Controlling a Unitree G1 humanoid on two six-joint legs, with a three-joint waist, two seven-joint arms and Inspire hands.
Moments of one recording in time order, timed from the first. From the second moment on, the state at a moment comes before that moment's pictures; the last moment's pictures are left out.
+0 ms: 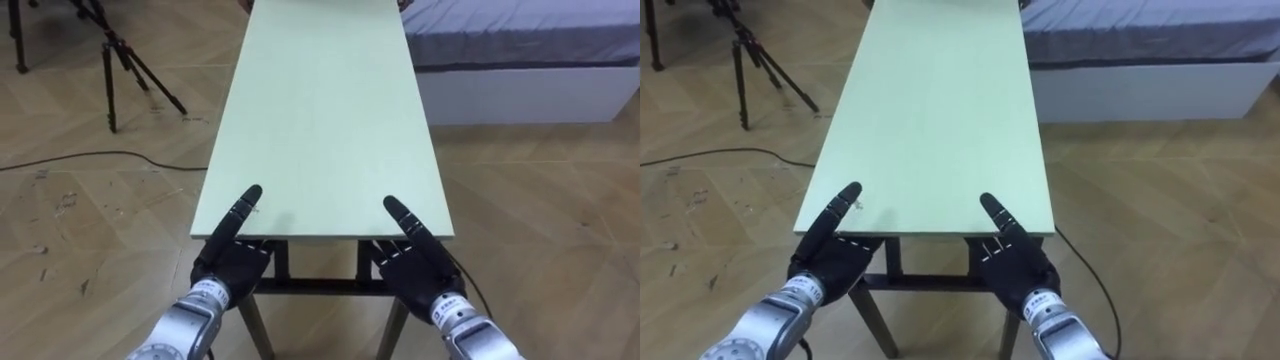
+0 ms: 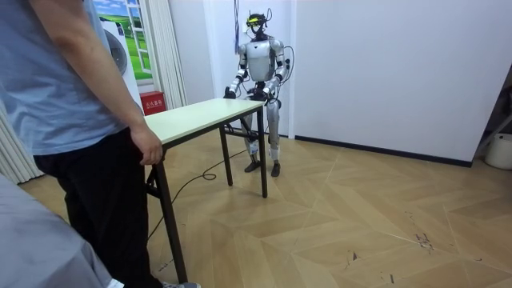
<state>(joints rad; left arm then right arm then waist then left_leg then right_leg) -0.01 0.14 -0.08 0.38 -1.54 0.16 0.15 0.04 -0.20 0.20 0.38 1.50 0.15 0.00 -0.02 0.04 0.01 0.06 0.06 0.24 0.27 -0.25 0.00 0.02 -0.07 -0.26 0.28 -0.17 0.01</state>
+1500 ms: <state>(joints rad) 0.01 0.09 -0.08 0.40 -1.38 0.13 0.16 0.06 -0.18 0.20 0.32 1.48 0.15 -0.15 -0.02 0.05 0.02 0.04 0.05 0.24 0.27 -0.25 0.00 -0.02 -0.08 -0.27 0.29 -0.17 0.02</state>
